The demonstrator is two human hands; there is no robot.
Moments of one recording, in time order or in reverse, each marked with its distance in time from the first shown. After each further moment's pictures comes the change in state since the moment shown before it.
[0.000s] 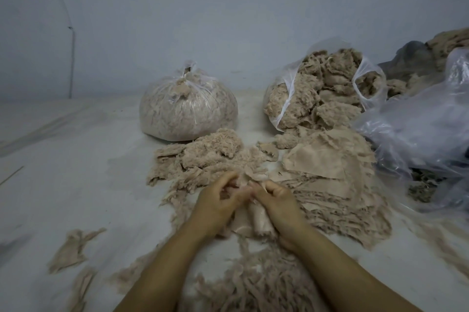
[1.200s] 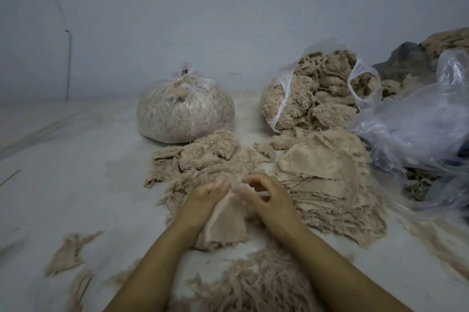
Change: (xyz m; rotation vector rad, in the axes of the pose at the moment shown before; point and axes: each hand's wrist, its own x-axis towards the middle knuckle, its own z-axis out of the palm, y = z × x) left_hand 0.000 -0.004 -0.011 -0.409 0.025 -0.367; right_hand -0.001 -0.002 -0.008 -0.587 -0.002 -0.151
